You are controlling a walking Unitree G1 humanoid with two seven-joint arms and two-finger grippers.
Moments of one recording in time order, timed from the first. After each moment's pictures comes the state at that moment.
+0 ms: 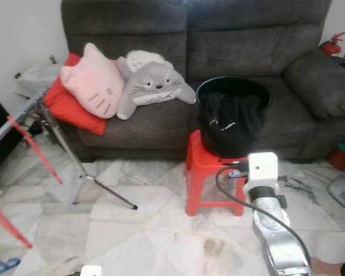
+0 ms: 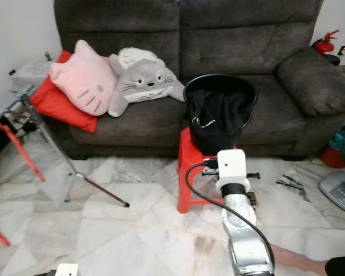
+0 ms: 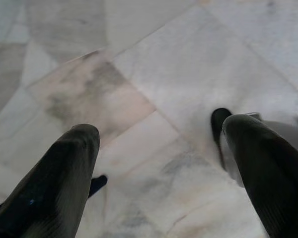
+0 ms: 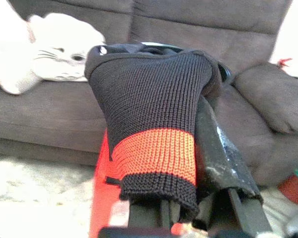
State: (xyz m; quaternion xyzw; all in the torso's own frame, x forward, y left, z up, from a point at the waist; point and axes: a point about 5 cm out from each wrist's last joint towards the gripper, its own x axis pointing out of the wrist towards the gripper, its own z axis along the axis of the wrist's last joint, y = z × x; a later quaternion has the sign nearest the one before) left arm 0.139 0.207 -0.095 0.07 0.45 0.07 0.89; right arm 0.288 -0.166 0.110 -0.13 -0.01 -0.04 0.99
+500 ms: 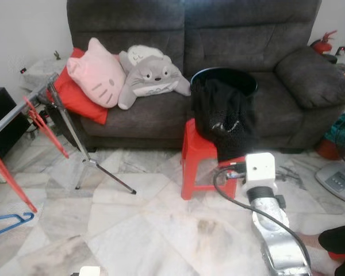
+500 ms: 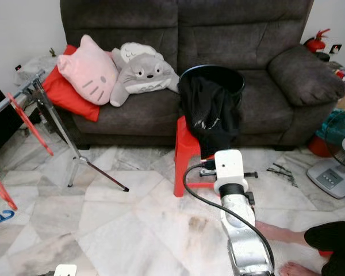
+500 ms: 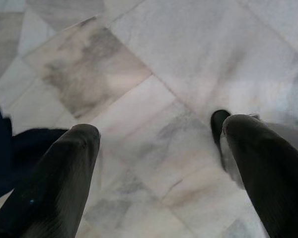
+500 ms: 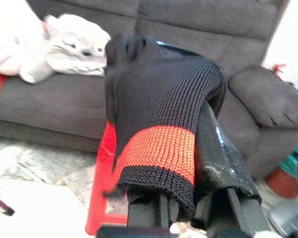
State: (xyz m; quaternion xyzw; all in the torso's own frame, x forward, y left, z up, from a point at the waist) left arm 0.137 0.210 -0.095 0.07 0.45 0.07 0.89; right arm 0.289 -0.161 0.114 -0.14 -0.03 -0.02 0.99
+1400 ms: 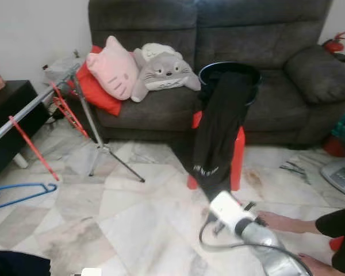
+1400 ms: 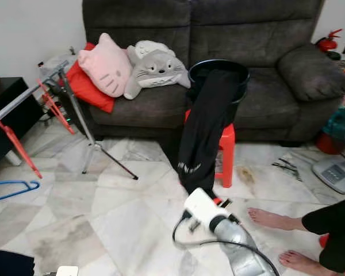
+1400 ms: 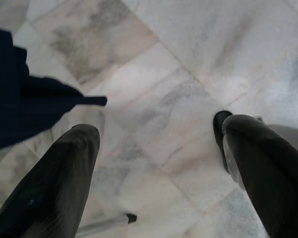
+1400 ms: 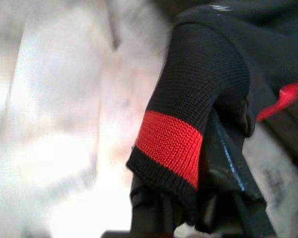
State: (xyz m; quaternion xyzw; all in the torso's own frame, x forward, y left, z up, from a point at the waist) left arm 0.136 0.205 -0.097 0.07 0.45 0.07 0.89; right arm 0.253 -0.156 0.013 -0.35 0.24 0.26 0.87
